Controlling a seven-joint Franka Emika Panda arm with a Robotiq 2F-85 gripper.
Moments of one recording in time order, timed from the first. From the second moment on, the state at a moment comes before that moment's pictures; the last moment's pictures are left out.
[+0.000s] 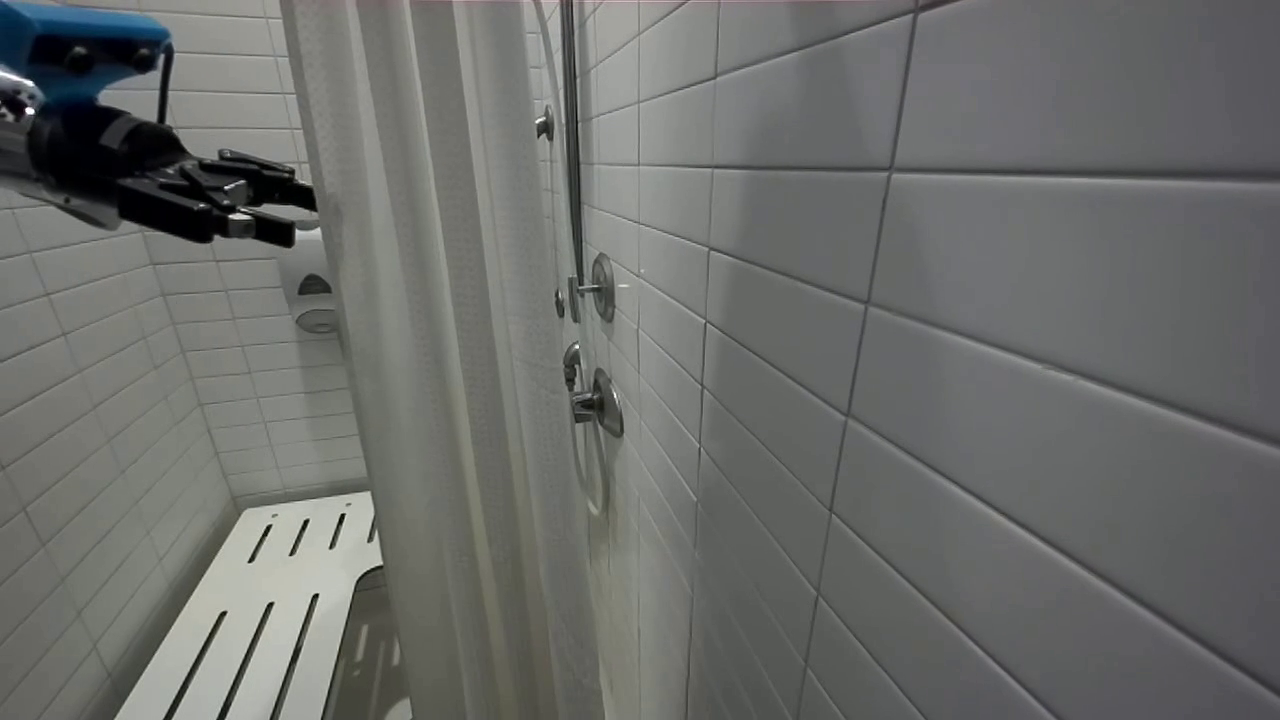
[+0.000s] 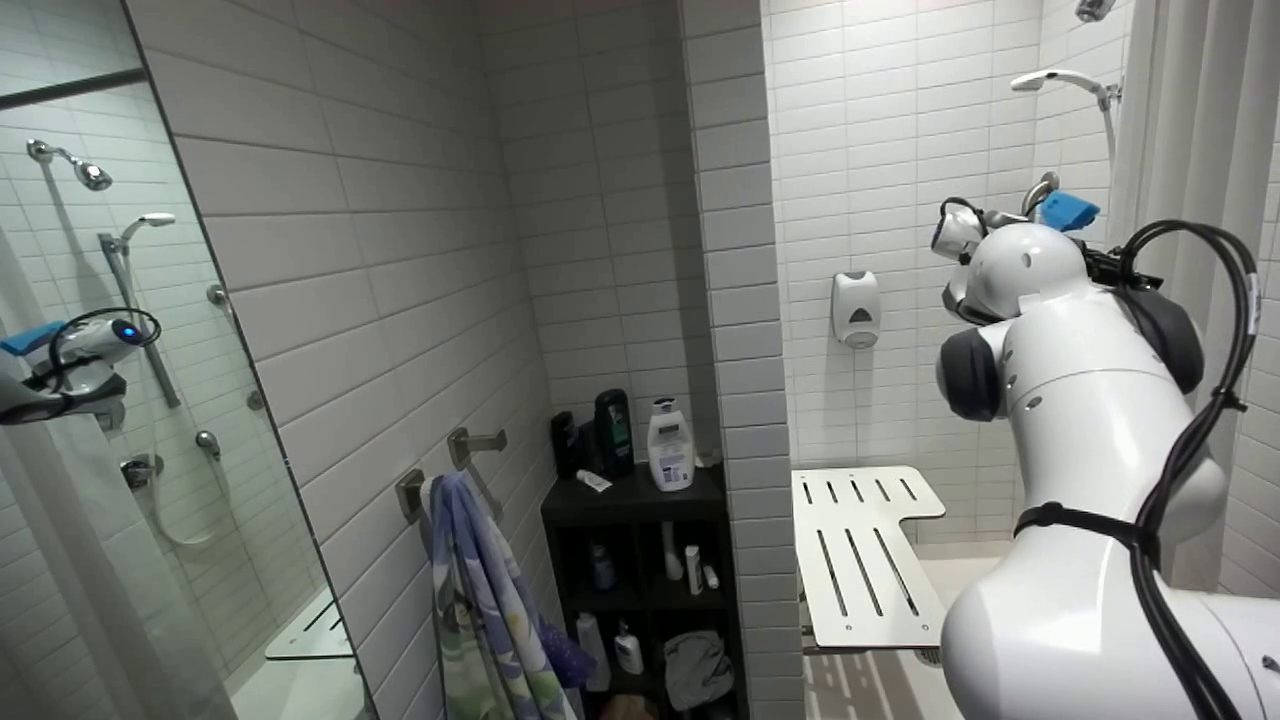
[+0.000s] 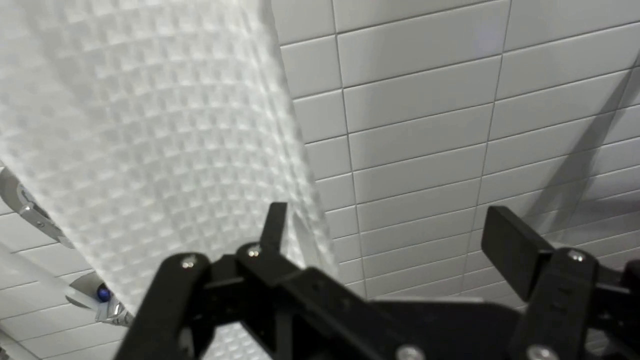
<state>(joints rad) -0.56 1.00 -0.27 -0.58 -1.02 1.80 -1.46</state>
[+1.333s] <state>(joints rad) -0.56 1.02 -0.32 -0.54 -1.02 1.83 -1.46</state>
